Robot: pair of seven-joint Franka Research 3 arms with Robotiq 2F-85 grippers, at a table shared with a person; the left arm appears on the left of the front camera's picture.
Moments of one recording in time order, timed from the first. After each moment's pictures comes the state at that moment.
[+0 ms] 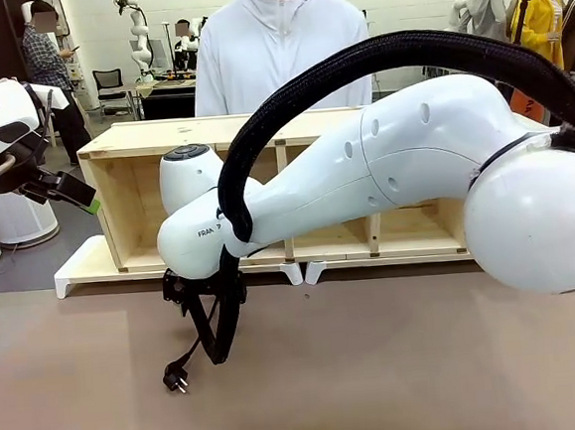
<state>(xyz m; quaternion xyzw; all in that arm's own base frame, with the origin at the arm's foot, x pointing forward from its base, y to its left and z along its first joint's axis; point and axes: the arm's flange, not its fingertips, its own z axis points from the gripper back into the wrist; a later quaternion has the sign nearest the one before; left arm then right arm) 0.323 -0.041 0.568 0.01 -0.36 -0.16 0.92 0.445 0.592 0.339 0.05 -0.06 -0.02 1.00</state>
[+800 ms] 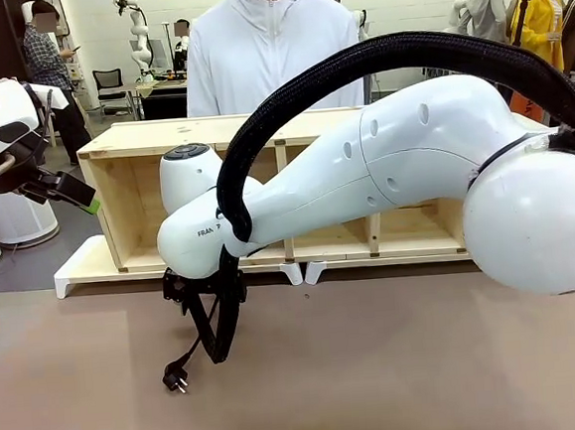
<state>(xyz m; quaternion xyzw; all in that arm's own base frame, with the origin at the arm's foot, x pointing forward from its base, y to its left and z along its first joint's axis) 0.323 -0.041 0.568 0.01 -0.36 -0.16 0.92 0.447 0.591 0.339 0.05 -0.06 -0.03 1.00</state>
